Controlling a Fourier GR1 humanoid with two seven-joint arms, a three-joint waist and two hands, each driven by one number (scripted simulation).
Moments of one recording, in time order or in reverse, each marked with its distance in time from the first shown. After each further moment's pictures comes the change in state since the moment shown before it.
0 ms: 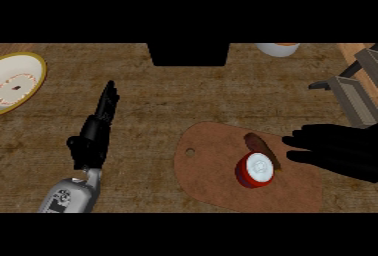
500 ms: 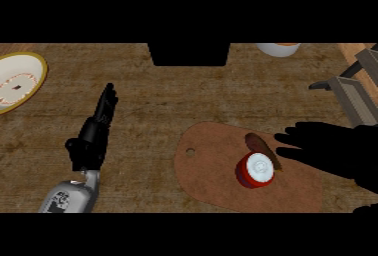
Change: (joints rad) left arm 0.021 -0.018 0.031 0.003 -0.020 -0.040 -0.012; right arm 0.027 -0.011 0.083 0.000 0.310 -0.073 -0.169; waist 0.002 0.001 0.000
